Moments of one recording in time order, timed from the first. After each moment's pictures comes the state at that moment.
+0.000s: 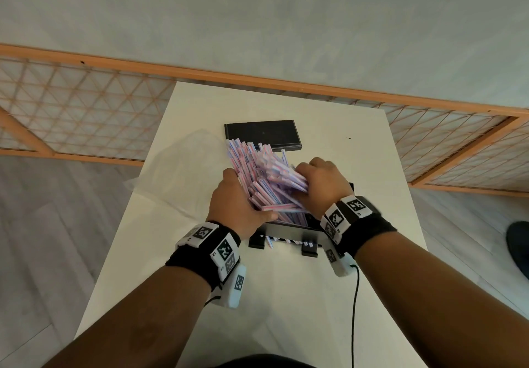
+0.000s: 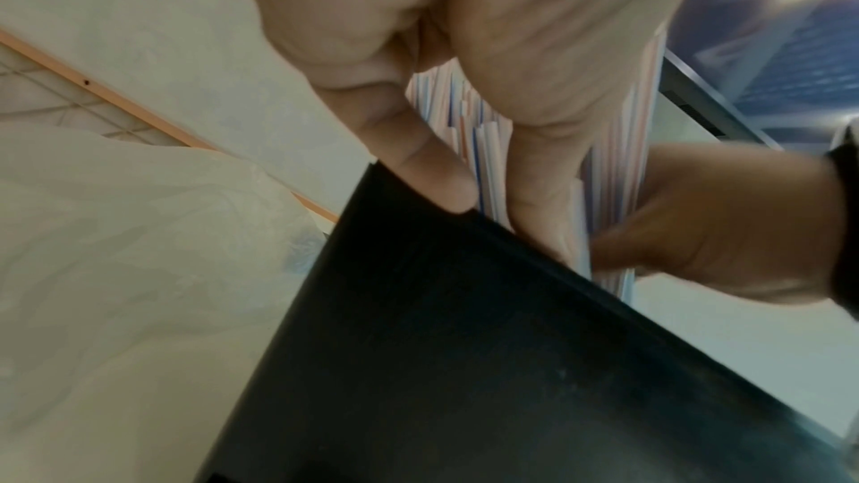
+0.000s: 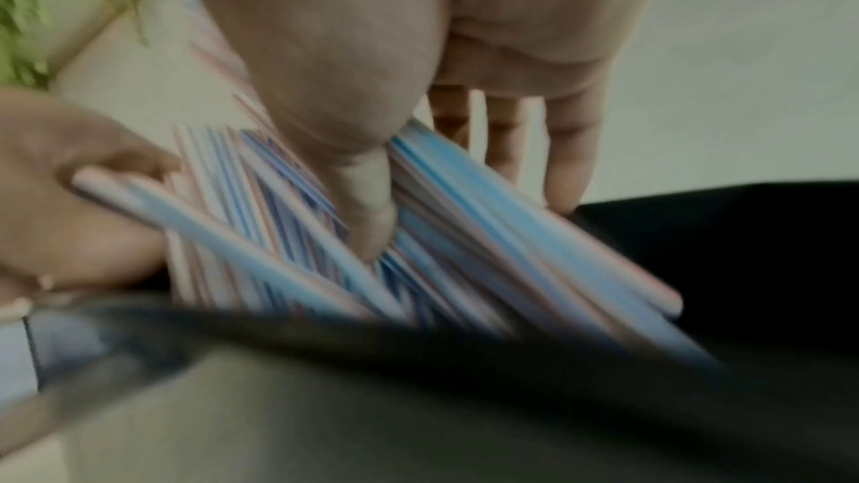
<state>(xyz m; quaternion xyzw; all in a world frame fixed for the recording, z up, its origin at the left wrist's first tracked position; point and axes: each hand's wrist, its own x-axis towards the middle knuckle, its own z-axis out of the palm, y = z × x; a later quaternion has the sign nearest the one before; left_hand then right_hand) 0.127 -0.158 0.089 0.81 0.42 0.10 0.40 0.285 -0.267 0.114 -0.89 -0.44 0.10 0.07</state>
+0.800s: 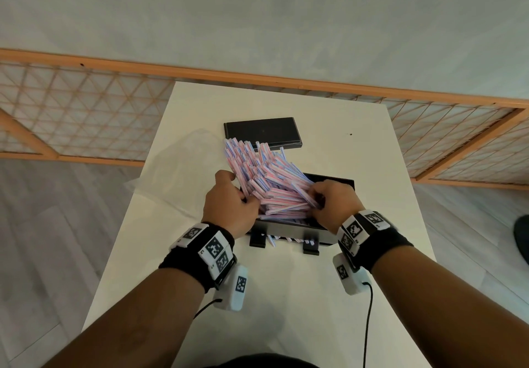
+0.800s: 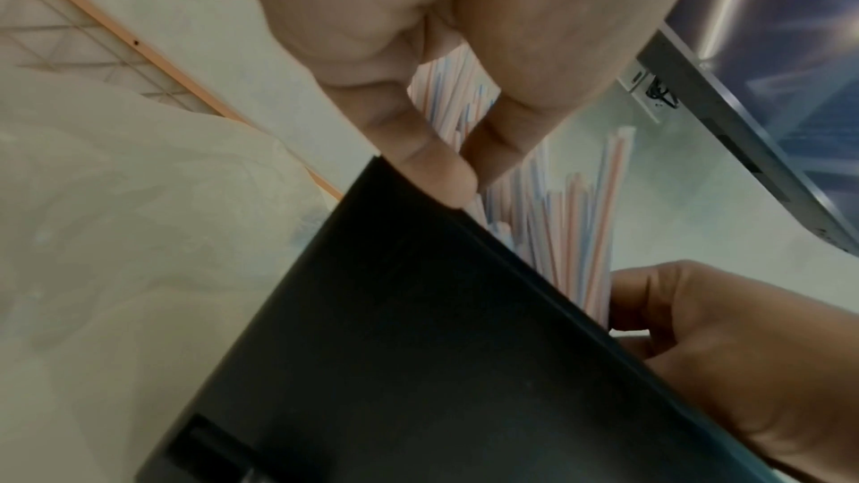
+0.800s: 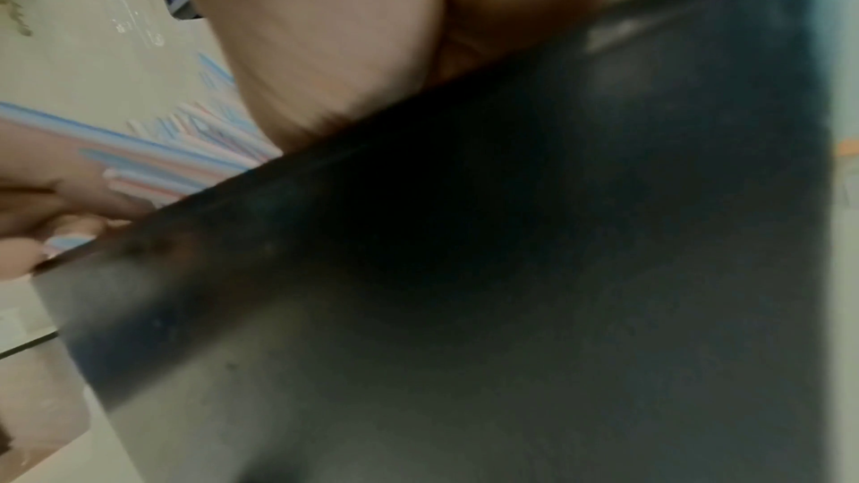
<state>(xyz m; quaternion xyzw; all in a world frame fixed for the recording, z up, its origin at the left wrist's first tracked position) 0.124 -0.159 0.094 0.76 0.46 0.13 0.44 0.292 -0.307 0.088 -0.89 -0.38 0.20 0.15</state>
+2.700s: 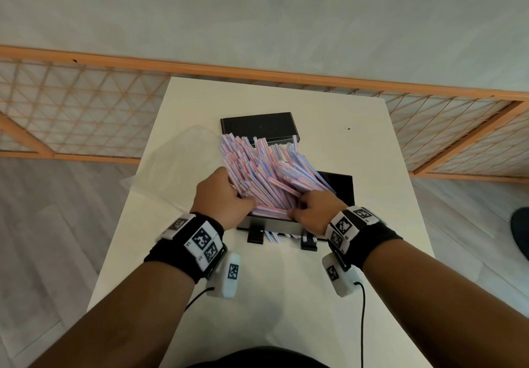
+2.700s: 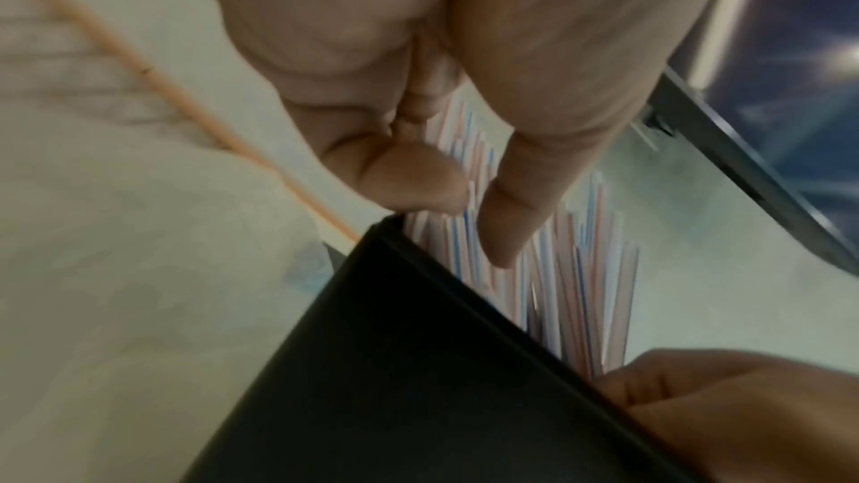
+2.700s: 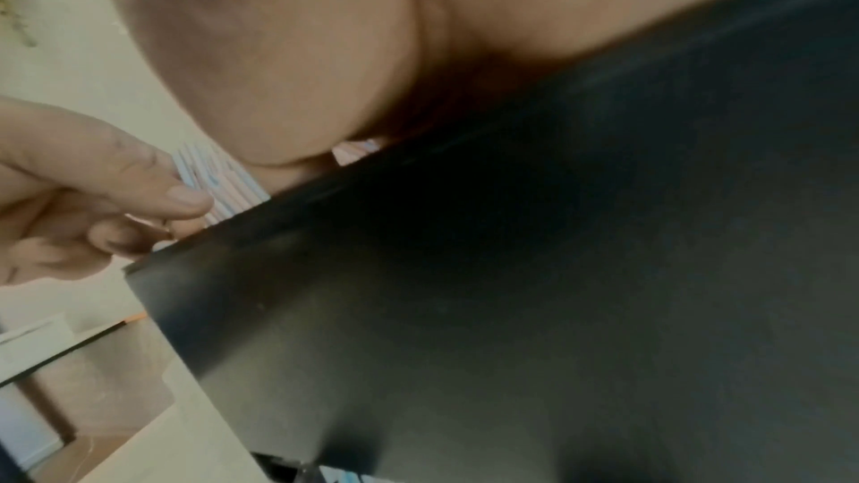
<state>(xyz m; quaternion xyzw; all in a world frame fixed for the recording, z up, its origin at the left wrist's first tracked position) 0.118 -0.146 0.106 0.80 0.44 0.05 0.41 0.277 -0.292 0.077 -0.89 -0.35 0.30 0.02</state>
